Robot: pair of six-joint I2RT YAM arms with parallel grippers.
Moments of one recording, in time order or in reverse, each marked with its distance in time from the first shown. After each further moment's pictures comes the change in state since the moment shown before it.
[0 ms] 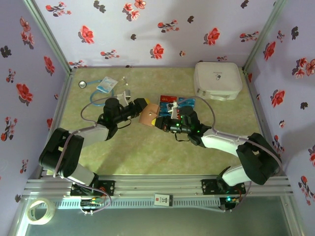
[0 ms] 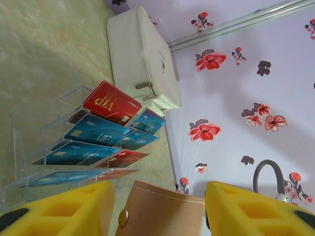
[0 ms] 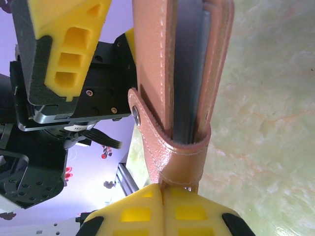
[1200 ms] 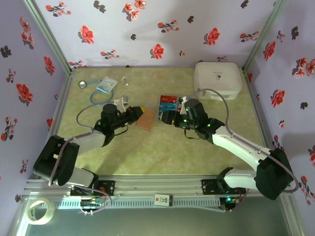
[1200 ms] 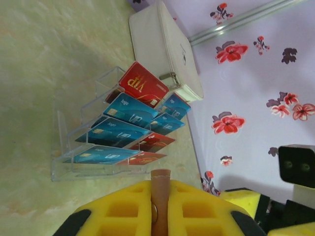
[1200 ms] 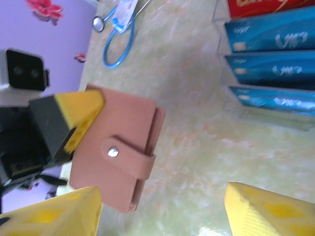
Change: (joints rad) left arm 0.001 -0.109 -0.114 -0.072 -0.058 0.121; right arm -0.036 -0.182 0.183 -0.616 0.289 -0.228
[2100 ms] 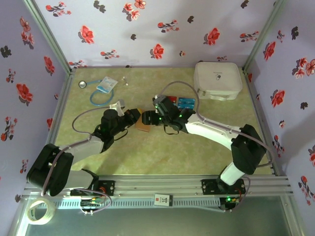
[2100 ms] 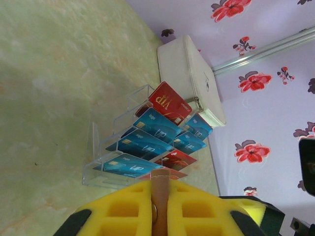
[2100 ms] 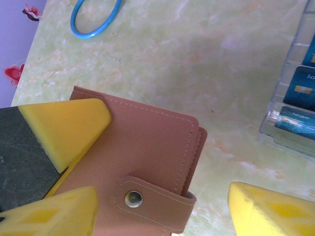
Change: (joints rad) left arm -0.068 -0.103 -0.061 -0.059 -0.246 -0.008; right arm 0.208 0.359 0.333 -0.136 0.210 -0.104
